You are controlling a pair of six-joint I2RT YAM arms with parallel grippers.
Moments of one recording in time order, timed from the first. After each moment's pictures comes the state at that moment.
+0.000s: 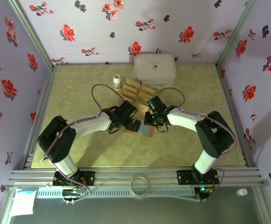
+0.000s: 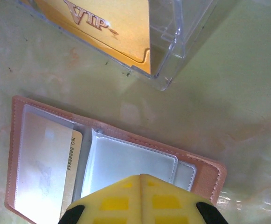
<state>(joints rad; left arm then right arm) -0.85 1.67 1.03 -0.43 -0.14 -0.41 0.65 1.68 0.94 -0.33 -0.12 0.67</state>
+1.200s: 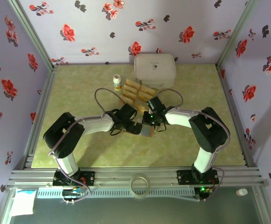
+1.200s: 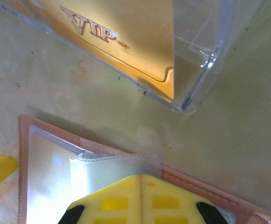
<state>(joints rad) -0.85 1.75 0.97 -0.28 -0.05 -0.40 0.64 1.77 0.93 -0.19 -0.21 0.72</state>
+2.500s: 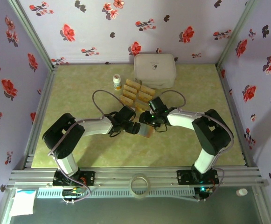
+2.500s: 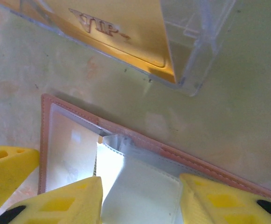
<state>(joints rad) -0.85 1.74 0.90 -0.17 -0.10 -0.42 0.63 1.72 0.90 -0.16 -0.24 0.82</state>
